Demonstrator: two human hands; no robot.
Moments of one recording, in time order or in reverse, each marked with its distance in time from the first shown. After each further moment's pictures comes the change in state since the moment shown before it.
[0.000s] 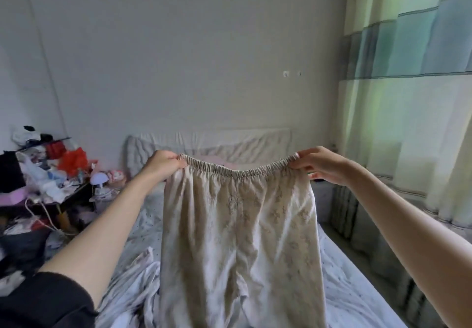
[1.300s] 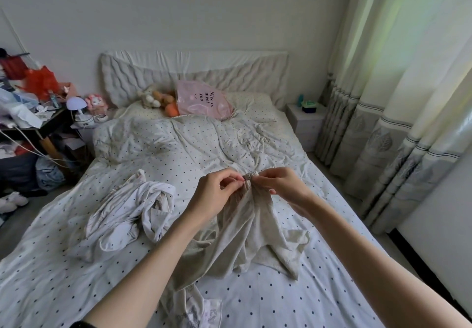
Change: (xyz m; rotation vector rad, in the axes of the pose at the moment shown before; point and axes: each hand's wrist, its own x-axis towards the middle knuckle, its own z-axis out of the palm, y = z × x) left_hand -0.154 -0.097 0.158 -0.143 -0.265 0.221; right_hand -0.083 0.131 0.163 0.195 -0.041 0.080
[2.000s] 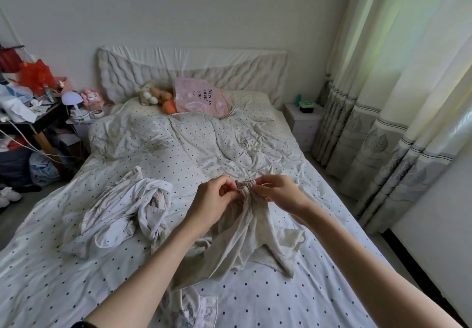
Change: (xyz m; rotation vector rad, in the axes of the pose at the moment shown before) left_hand -0.009 -0.019 0.012 0.058 0.047 -0.023; right_hand -0.011 0.010 0.005 -0.090 -0.042 -0.002
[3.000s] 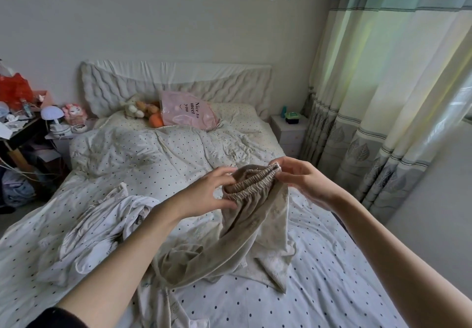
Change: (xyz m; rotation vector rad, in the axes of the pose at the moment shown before) left_hand 0.049 0.017 -0.033 0.136 -0.483 0.262; right_hand -0.004 -0.028 -0.072 0.189 -0.117 -0.144
